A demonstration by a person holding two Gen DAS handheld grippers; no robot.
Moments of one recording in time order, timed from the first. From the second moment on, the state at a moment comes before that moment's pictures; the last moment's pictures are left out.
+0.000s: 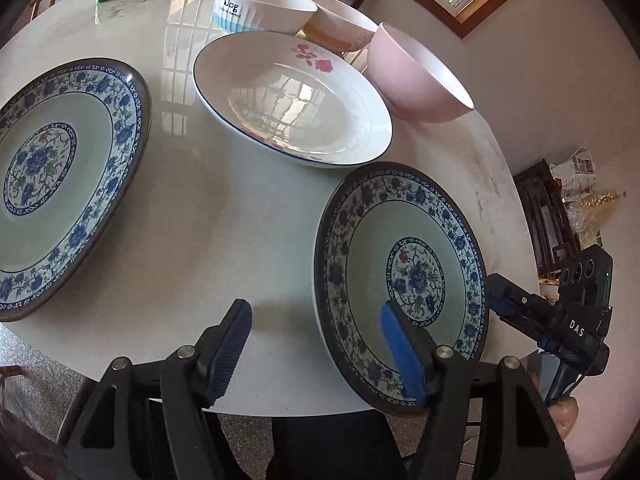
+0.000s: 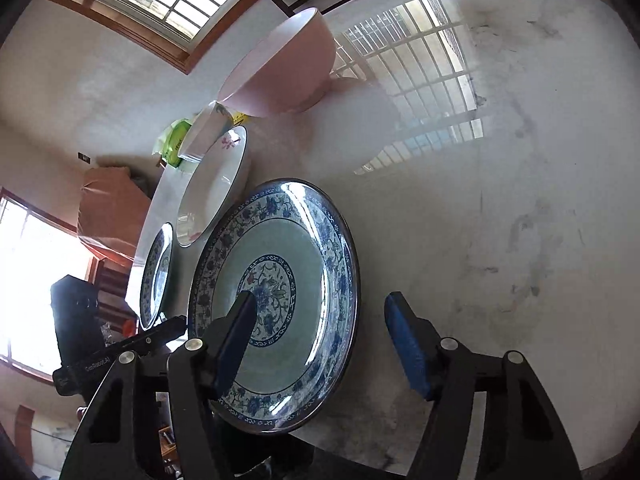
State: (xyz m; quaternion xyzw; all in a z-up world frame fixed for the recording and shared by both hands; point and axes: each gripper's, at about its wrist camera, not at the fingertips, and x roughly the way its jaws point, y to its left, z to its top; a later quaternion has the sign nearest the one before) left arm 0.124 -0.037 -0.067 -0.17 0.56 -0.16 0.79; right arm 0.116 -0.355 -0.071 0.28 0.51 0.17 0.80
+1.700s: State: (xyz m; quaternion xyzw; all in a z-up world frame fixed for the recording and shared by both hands) left arm 0.060 0.021 -0.005 -0.08 0.43 -0.03 0.90; right arm 0.062 -0.246 -0.026 0.13 0.45 0.18 0.86
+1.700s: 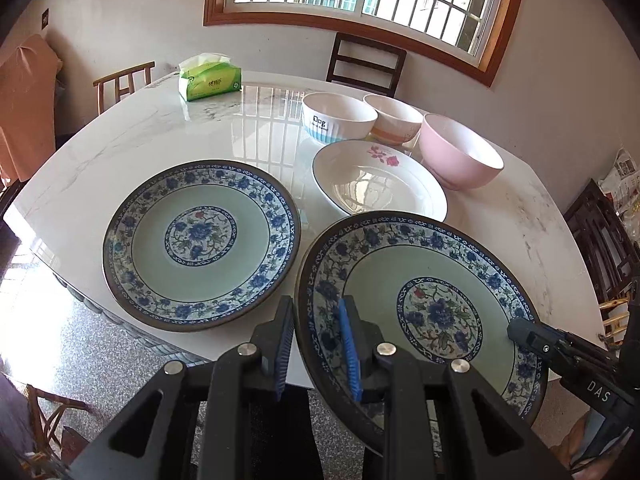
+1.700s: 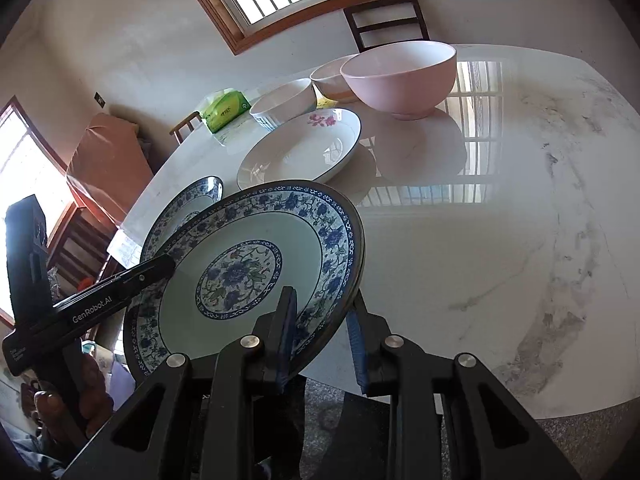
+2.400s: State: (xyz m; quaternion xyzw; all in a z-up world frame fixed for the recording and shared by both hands) left arm 0.060 0.105 0.001 -0.12 0.41 0.05 0.90; right arm 0.095 -0.157 -0.010 0.08 0.43 0.24 0.87
